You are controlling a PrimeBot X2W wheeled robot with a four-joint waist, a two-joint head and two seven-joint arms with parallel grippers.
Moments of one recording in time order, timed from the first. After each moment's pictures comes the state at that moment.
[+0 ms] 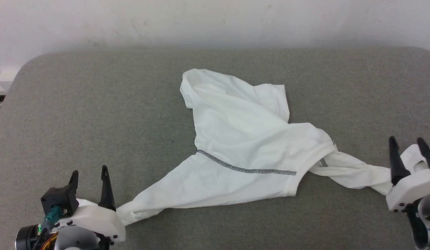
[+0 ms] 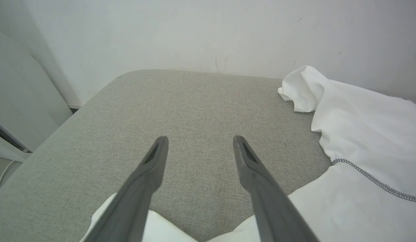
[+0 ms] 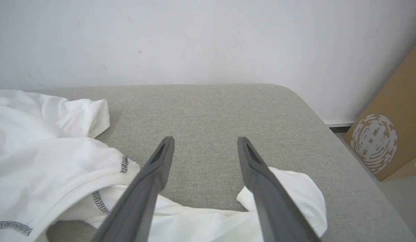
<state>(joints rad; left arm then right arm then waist) -0.01 0.49 -0.35 -0.05 -0.56 0.50 -0.08 -0.14 -0.17 -0.24 0.18 0.14 0.13 0.07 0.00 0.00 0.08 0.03</state>
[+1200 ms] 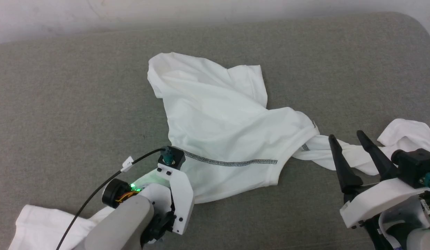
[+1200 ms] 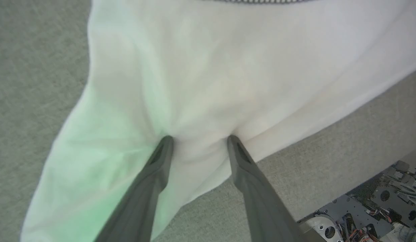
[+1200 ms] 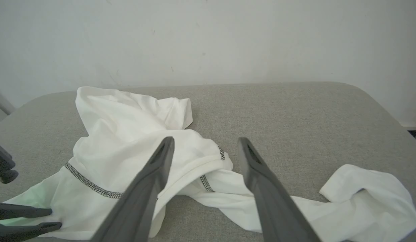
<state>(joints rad) -0.44 0.38 -0.78 0.25 -0.60 0.21 0.73 0.02 -0.05 0.00 -0.28 0.21 0.13 0.26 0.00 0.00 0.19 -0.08</state>
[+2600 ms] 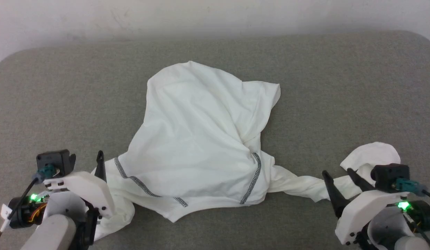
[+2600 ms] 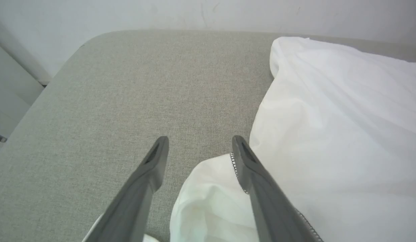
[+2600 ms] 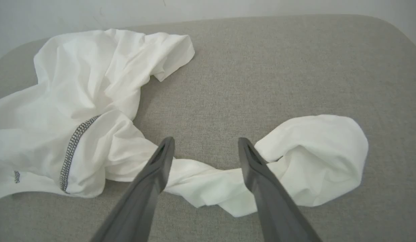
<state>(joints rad) -0.19 0.58 -0.40 0.06 -0.64 0.45 0.17 0.04 -0.05 -0.03 -0.10 0.20 0.13 0.36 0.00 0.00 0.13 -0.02</state>
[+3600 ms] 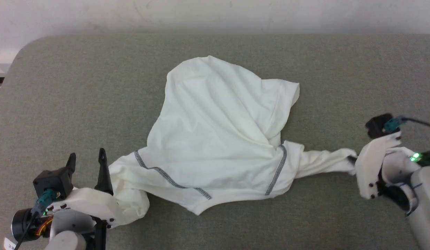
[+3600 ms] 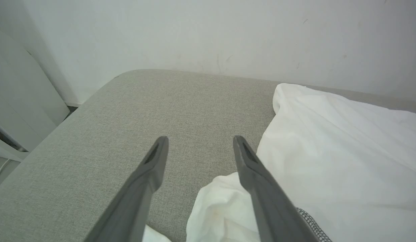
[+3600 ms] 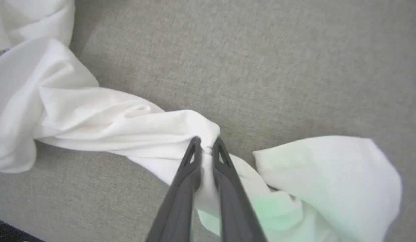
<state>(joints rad) -0.08 0.52 -0.36 -0.07 -0.61 0.51 -0.06 -0.37 -0.36 0.22 0.38 0.40 0.13 0.66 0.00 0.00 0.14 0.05</state>
